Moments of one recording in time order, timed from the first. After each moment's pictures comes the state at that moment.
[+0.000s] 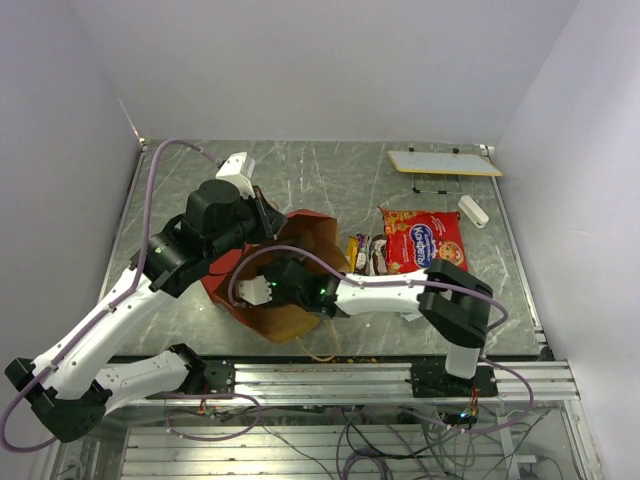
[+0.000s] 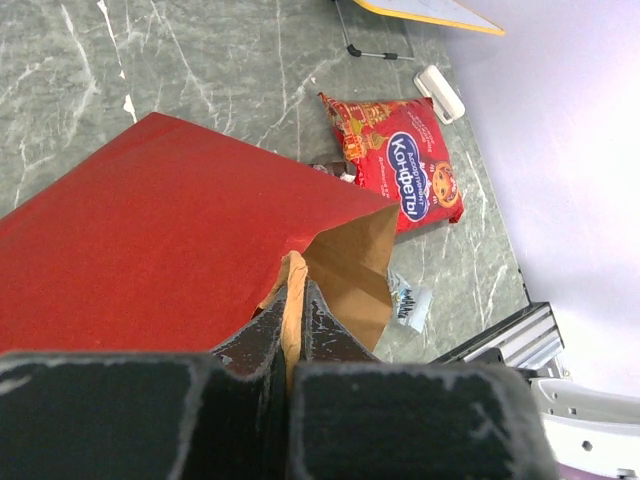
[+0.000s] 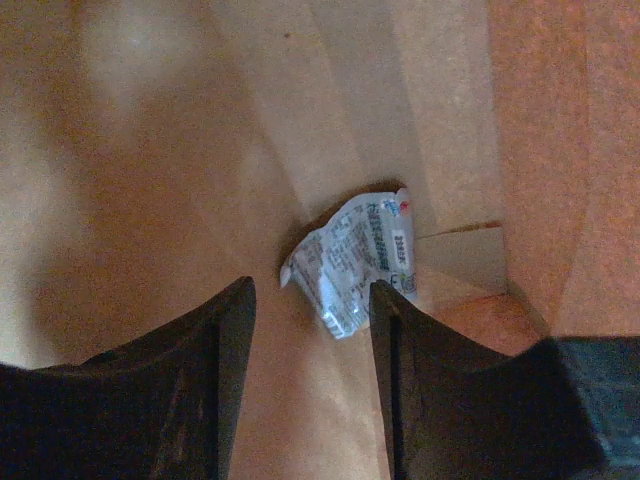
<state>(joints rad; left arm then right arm) -0.72 1.01 1.22 -0.57 -0.13 -0.63 1.20 1.82 1.11 0.02 0.28 -0.86</state>
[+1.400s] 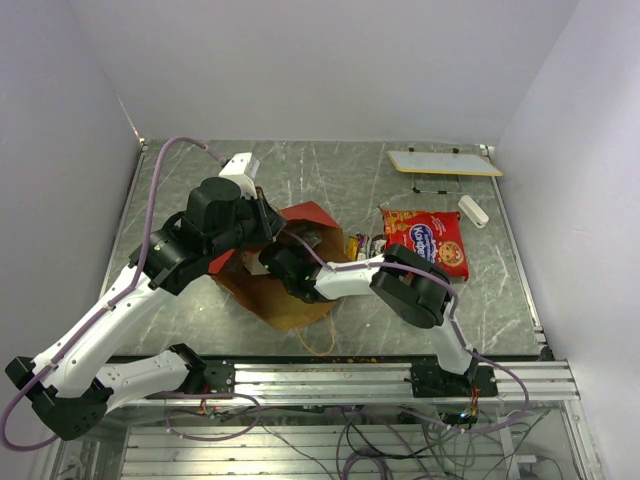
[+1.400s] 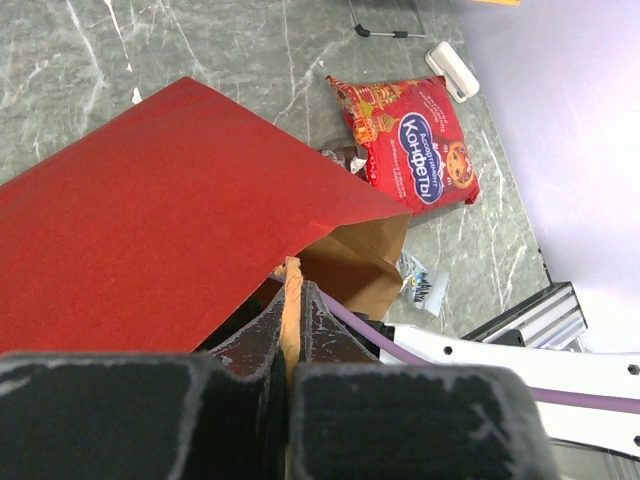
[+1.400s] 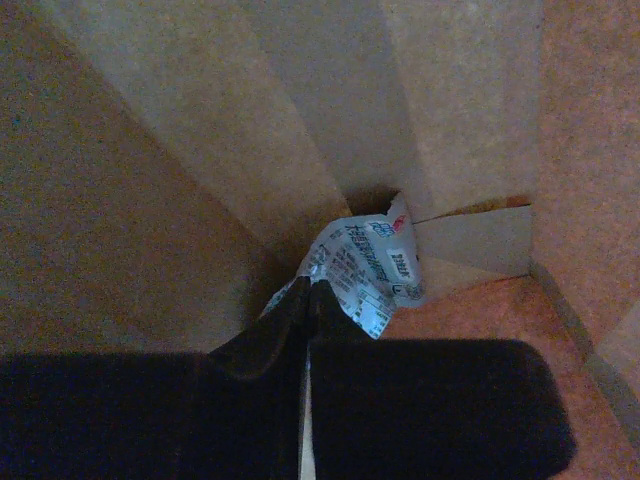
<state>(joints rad) -0.72 1.03 1.25 -0.63 -0.10 -0.58 1.08 2.13 1.26 0.20 0.60 -0.84</state>
